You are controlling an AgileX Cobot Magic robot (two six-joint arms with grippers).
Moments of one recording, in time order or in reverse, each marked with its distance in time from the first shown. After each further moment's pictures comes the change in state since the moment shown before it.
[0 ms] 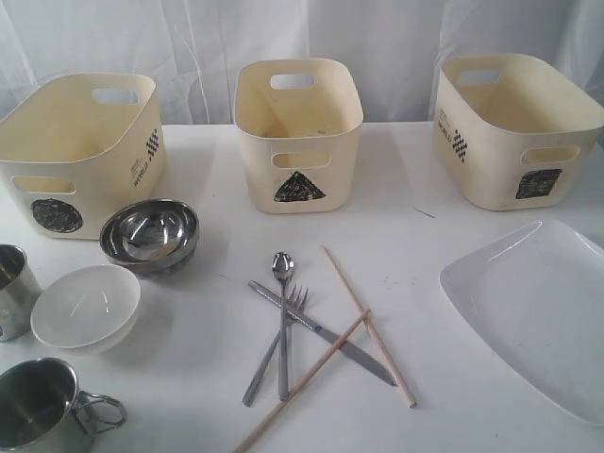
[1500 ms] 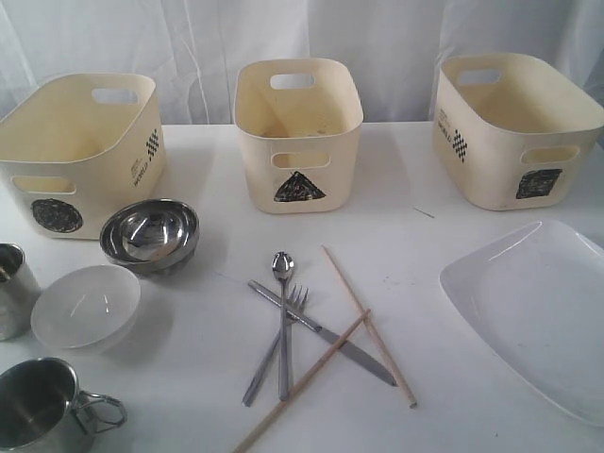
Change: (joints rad) left arm -0.004 0.805 -0.022 -0.212 -0.212 0.264; right arm 0.000 0.000 0.000 0.000 0.000 0.000
